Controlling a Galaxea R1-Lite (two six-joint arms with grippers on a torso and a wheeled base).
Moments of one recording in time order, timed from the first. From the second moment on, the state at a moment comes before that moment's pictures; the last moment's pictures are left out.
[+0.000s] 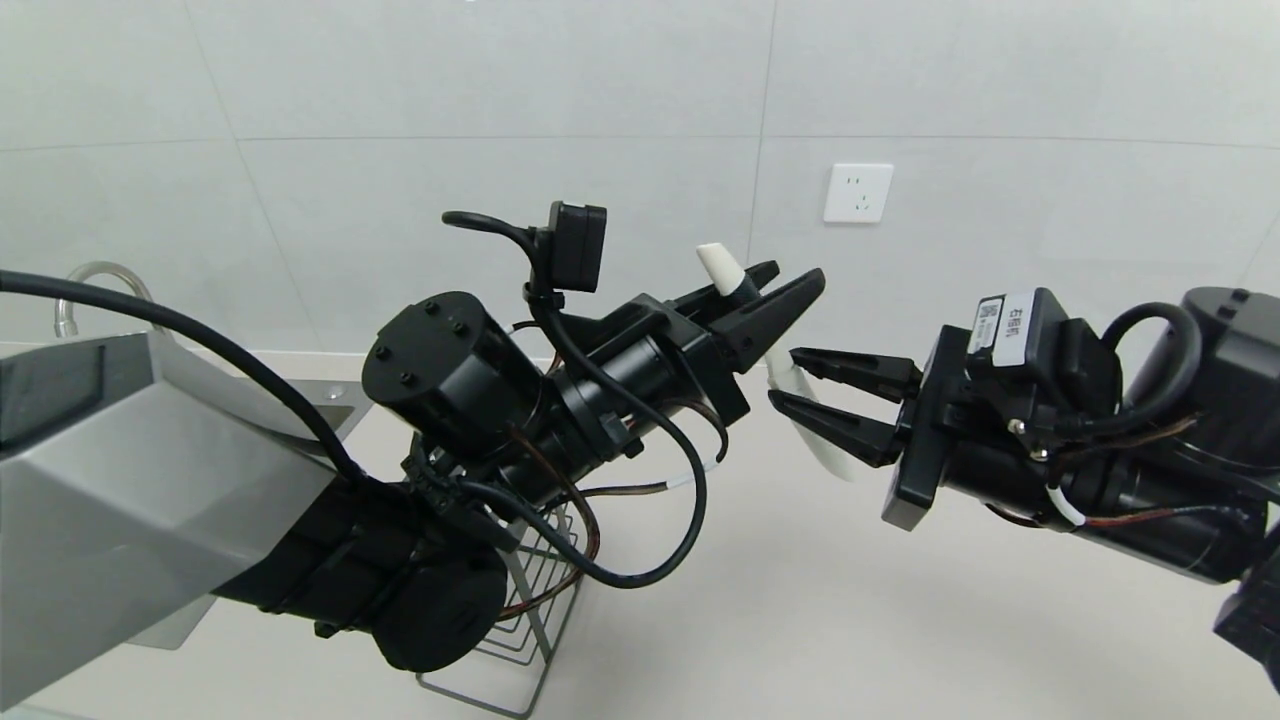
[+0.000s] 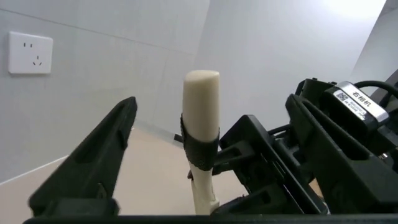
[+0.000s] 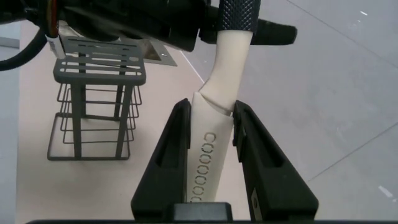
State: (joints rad) left arm -0.80 2.02 -0.93 -1.57 -0.36 -0.44; right arm 0.60 1.63 -0.56 -1.07 0.43 -0.45
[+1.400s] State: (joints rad) left arm -0.69 1.90 -0.82 -1.57 -0.34 -0.36; right arm 0.63 1.60 -0.45 -1.10 0.41 -0.41
